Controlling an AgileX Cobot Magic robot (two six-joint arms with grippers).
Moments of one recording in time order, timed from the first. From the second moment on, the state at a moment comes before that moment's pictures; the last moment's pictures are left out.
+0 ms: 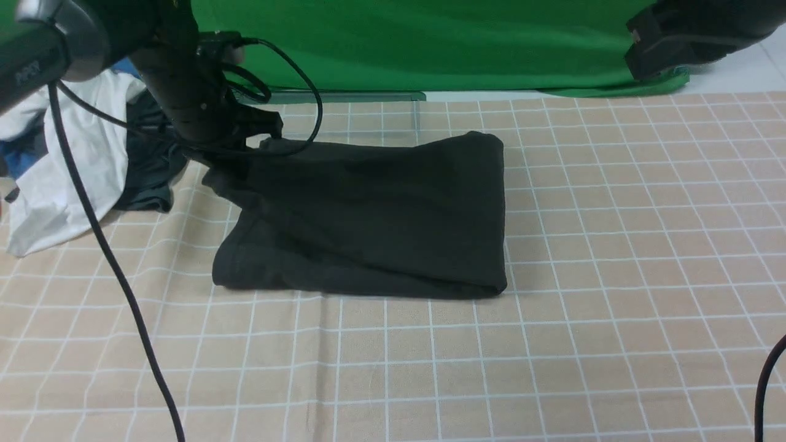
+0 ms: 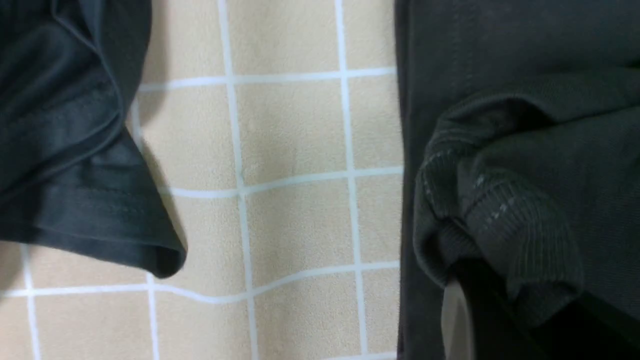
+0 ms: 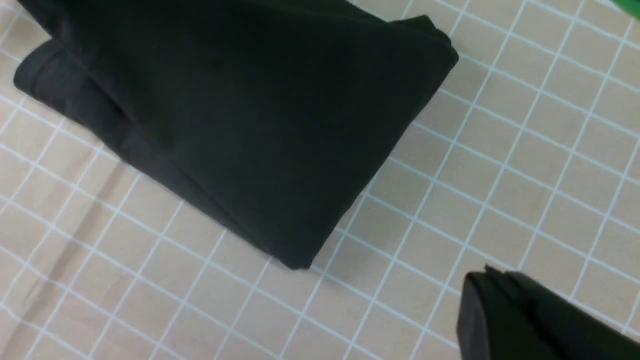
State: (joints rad) right arm 0.28 1.55 -1.68 0.16 1.14 -0.18; left arm -0.14 2.12 -1.79 -0.07 1.06 -0.02
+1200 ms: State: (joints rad) right arm 0.28 1.33 -1.67 0.07 1.14 -0.18; left arm -0.17 2.03 -1.48 -0.17 0.93 0.07
